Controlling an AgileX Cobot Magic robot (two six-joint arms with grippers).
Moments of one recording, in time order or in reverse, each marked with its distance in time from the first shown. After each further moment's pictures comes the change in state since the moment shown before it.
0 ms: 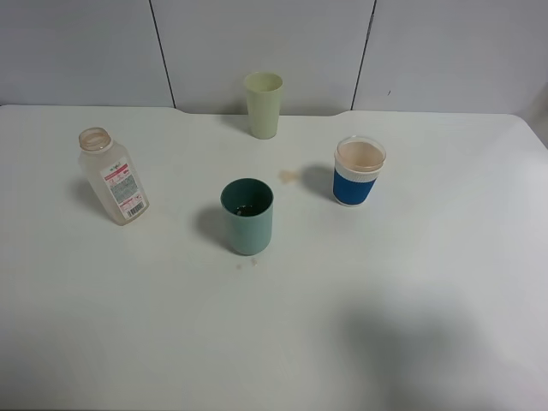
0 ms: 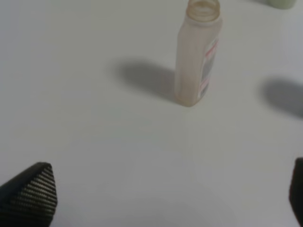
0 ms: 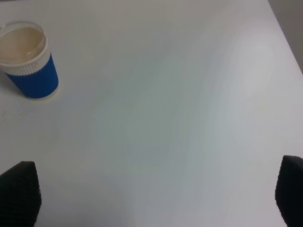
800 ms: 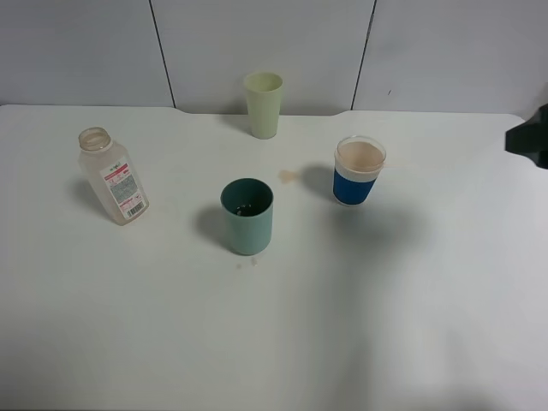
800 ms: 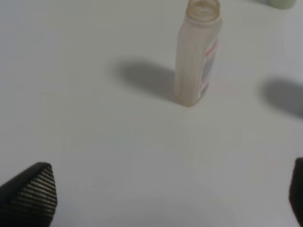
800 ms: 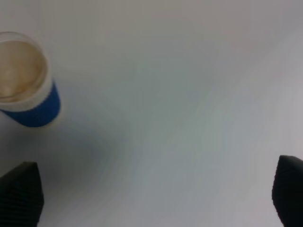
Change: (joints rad) left arm 0.000 0.000 0.000 0.000 0.000 0.000; right arm 0.119 0.849 -0.092 0.041 -0.590 -0.171
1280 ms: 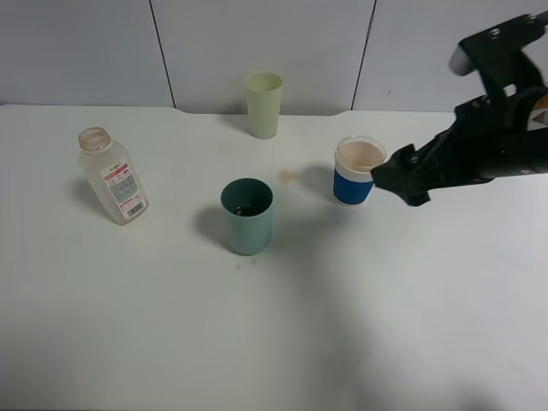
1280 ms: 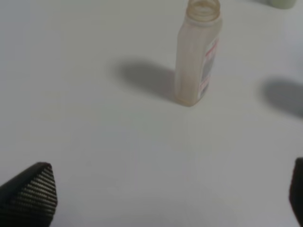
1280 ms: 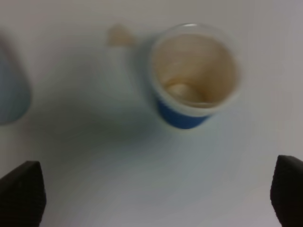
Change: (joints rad) left arm 0.000 0.000 0.000 -0.001 0.000 0.001; right arm 0.418 0.254 0.000 0.007 -0.175 -0.009
